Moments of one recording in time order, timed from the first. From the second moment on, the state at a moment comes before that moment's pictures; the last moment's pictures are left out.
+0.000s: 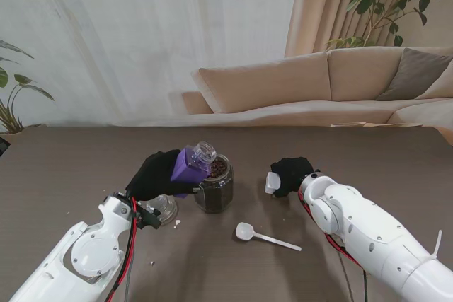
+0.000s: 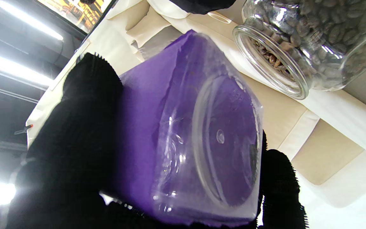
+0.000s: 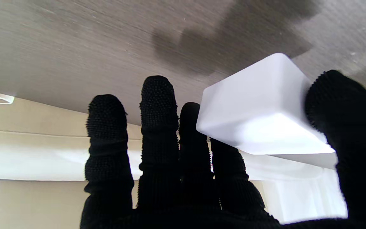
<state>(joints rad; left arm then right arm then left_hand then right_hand) 1.60 -1.14 -1.27 -1.62 0.33 -0.46 0.12 -1.04 -1.06 0.72 -1.09 -0.94 0.01 -0.06 0.84 -0.72 0.34 -0.17 0.76 0.51 0.69 0.80 1.08 0.47 0.30 1.18 0.64 0.49 0.72 0.89 0.16 0.44 1.16 0.94 0.30 -0.77 1.01 -0.26 0.58 0.05 0.77 0.42 0.73 0.05 0.84 0.69 0.99 0.07 0.82 0.62 0.65 0.26 1.17 0.56</state>
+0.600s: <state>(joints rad) 1.60 -1.14 -1.27 -1.62 0.34 -0.46 0.12 -0.99 -1.06 0.63 -1.06 -0.91 0.07 0.02 0.84 -0.72 0.34 -0.17 0.76 0.51 0.69 0.80 1.07 0.47 0.30 1.18 0.64 0.49 0.72 0.89 0.16 0.44 1.16 0.94 0.25 -0.64 1.01 -0.21 0.40 -0.04 0.72 0.48 0.51 0.05 0.82 0.65 0.82 0.09 0.78 0.58 0.65 0.25 1.14 0.56</state>
